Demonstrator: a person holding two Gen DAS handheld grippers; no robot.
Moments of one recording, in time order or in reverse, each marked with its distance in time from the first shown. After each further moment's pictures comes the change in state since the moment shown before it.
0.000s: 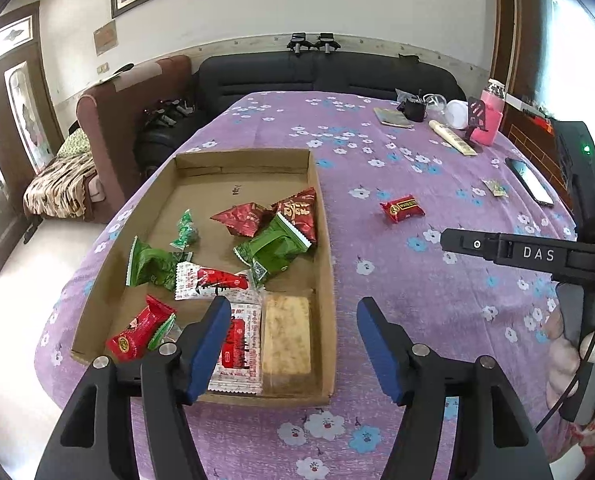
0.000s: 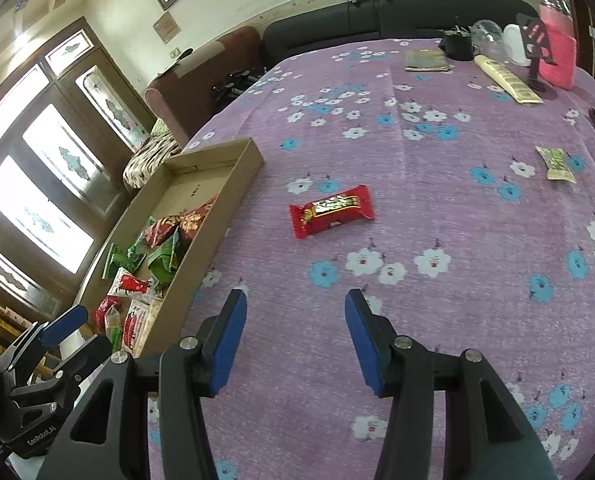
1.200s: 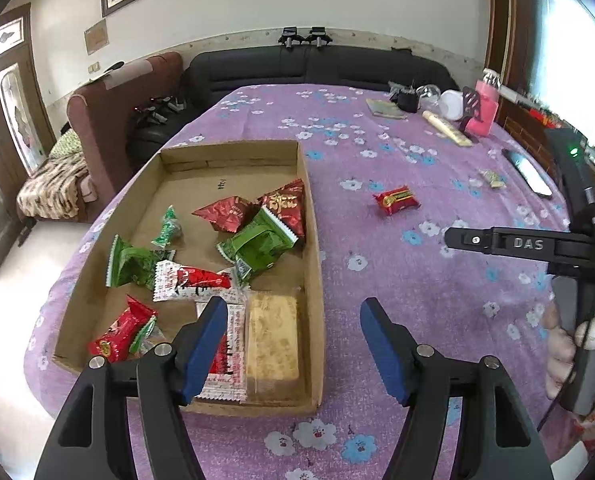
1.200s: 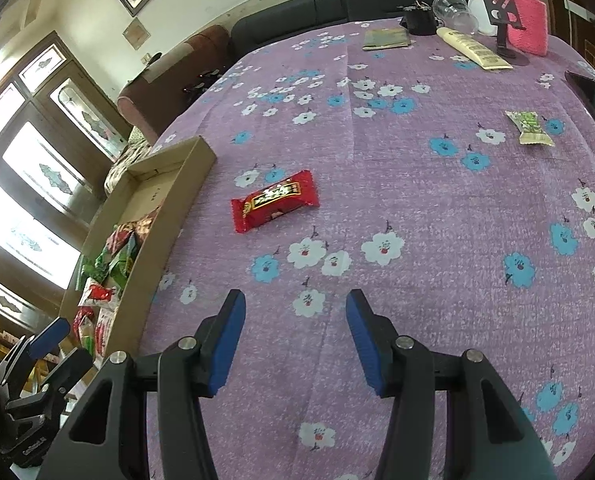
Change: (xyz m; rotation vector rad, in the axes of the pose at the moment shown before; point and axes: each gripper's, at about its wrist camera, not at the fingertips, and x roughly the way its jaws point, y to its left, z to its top) left arm 0.014 -0.006 -0.001 0.007 0.011 -0.036; right arm 0.014 -0.035 0.000 0.081 0.022 -0.059
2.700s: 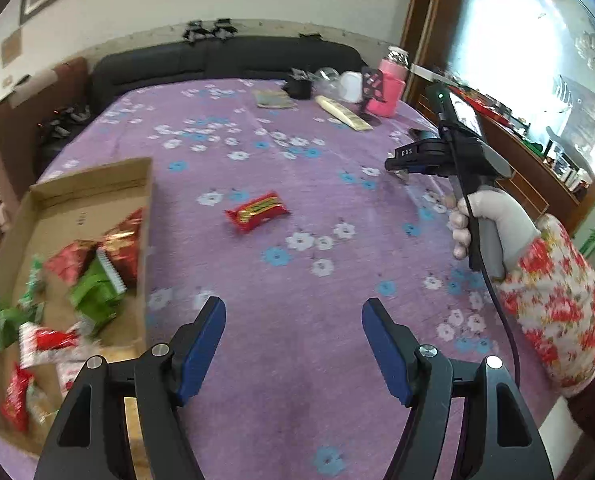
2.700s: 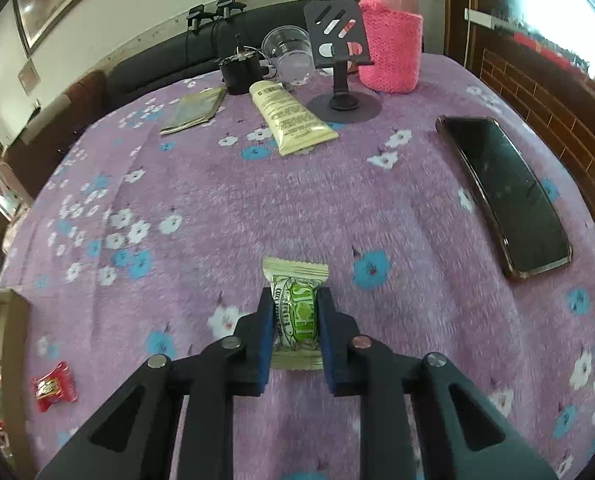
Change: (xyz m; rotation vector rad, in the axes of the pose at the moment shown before) left arm 0.032 -0.082 0.032 0.133 0.069 -0.306; right arm 0.001 -0.147 0.100 0.138 -0.111 -0.373
